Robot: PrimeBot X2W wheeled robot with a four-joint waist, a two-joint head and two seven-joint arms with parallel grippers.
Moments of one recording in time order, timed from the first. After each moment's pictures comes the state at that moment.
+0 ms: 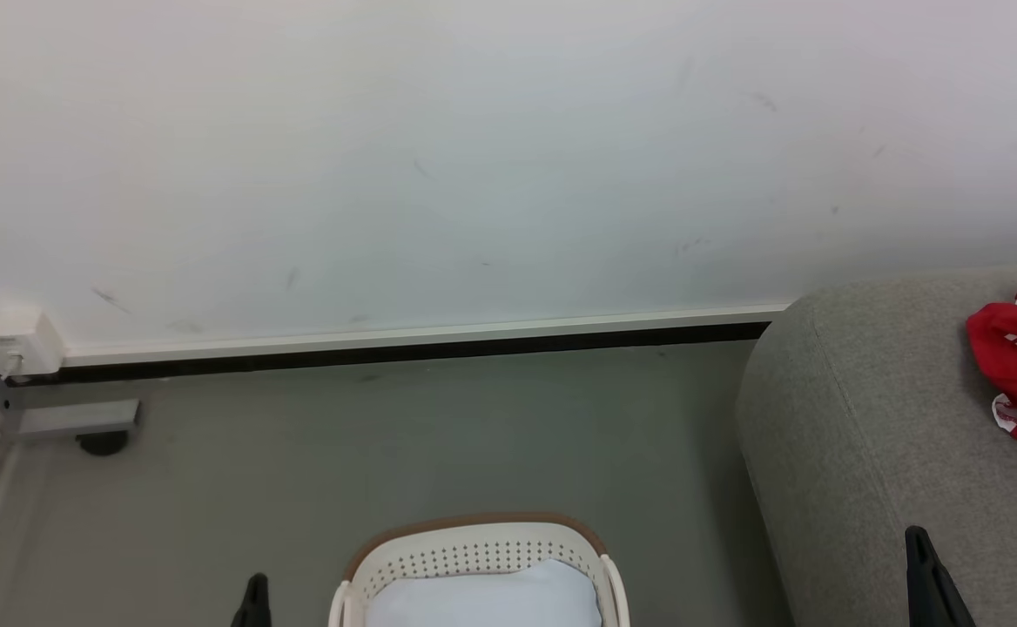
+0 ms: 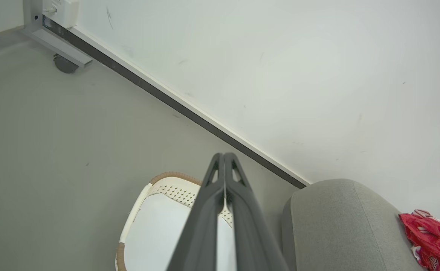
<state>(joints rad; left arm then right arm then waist) 0.04 0.04 -0.02 0.29 -0.67 -0.01 -0.15 0.03 -0.04 -0.03 0.24 0.56 0.13 -0.15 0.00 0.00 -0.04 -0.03</state>
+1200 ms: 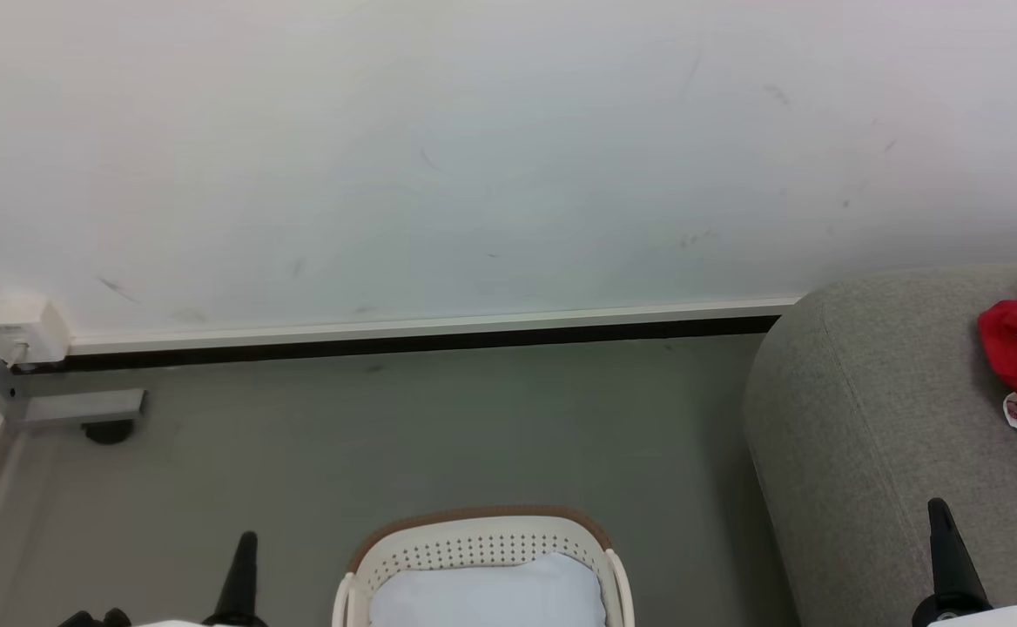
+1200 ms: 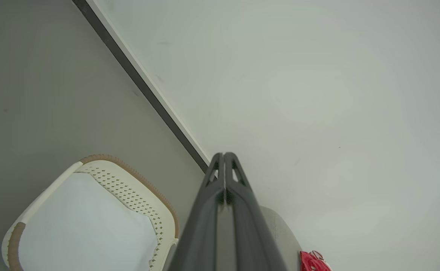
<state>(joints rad) -0.03 0.04 0.04 0.27 -1.10 -0.07 -0.03 -0.03 -0.04 -0.07 0.24 1.04 0.13 -0.03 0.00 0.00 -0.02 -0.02</state>
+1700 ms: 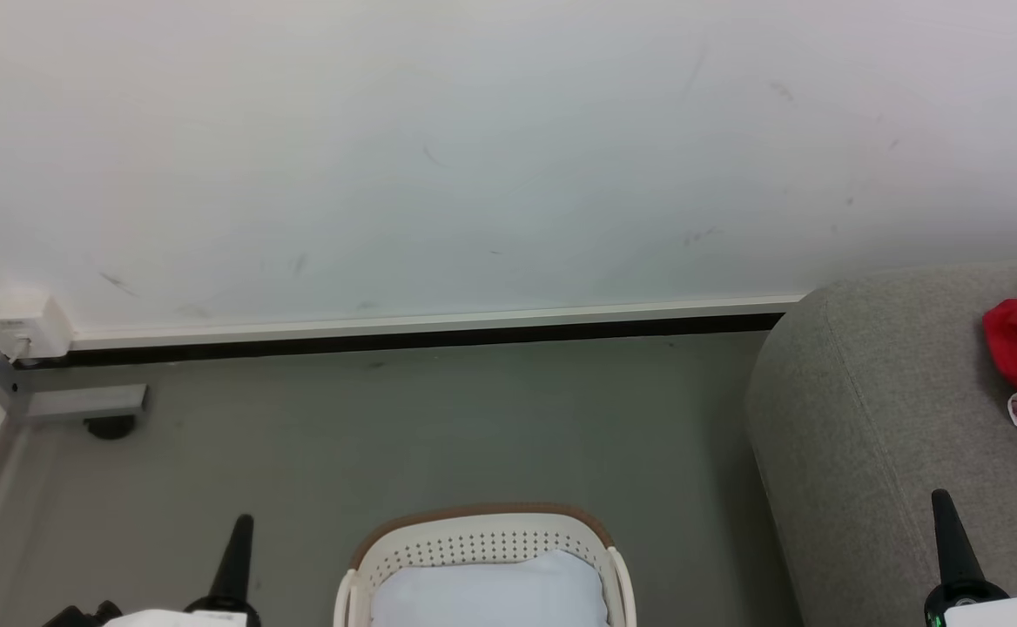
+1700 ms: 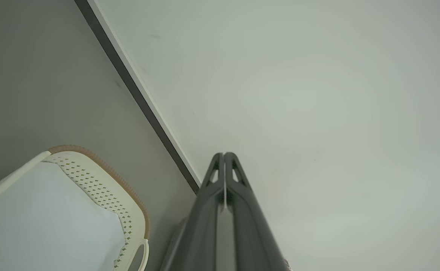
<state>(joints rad) -0.05 0.04 0.06 0.27 -1.24 -0.08 0.01 -0.05 -0.04 -0.08 0.24 1.20 0.13 0.01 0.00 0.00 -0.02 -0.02</state>
